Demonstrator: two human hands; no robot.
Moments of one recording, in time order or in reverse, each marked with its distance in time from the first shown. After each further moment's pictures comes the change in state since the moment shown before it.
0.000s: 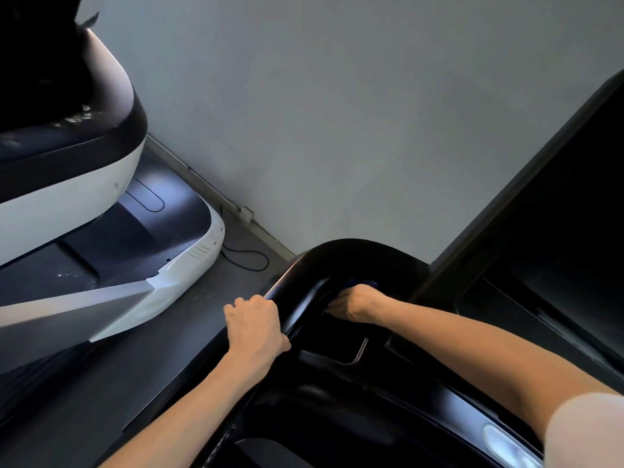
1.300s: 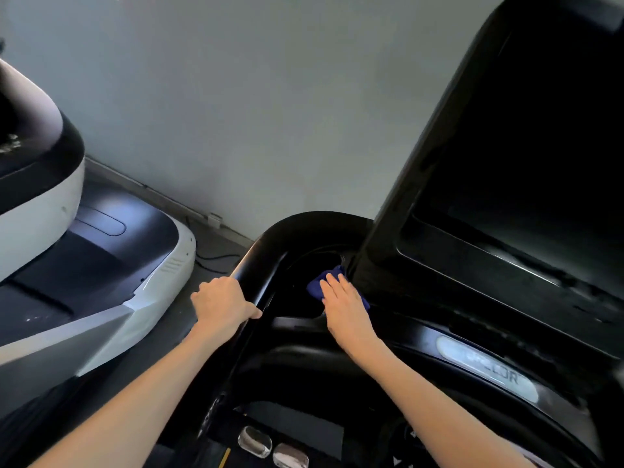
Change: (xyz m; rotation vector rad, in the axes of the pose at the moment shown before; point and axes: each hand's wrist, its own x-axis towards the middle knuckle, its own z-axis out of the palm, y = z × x) left_hand -0.001 -0.004 0.005 -0.100 0.001 -0.015; right_hand -0.068 0.018 0.115 -0.107 0.716 -0.020
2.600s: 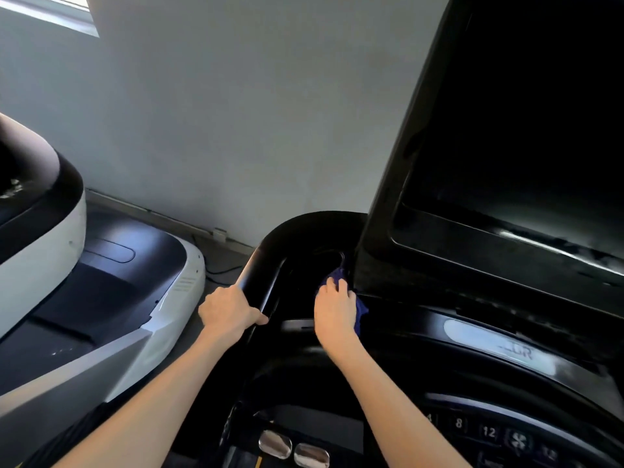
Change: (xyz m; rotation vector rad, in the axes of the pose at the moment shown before) left_hand 0.007 0.001 -0.001 0.001 -0.017 0.008; right_hand 0.005 -0.056 -0.033 0.004 -0.035 0.409
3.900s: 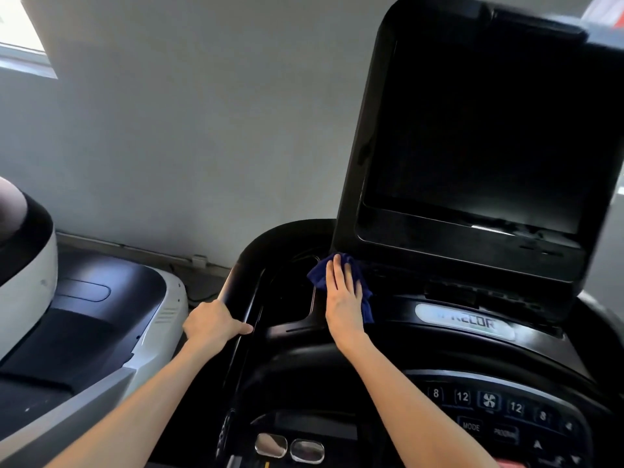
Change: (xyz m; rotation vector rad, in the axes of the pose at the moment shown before) left_hand -0.003 -0.004 -0.001 0.051 0.016 0.063; right_hand -0.005 0.056 0.016 0.401 0.222 0.010
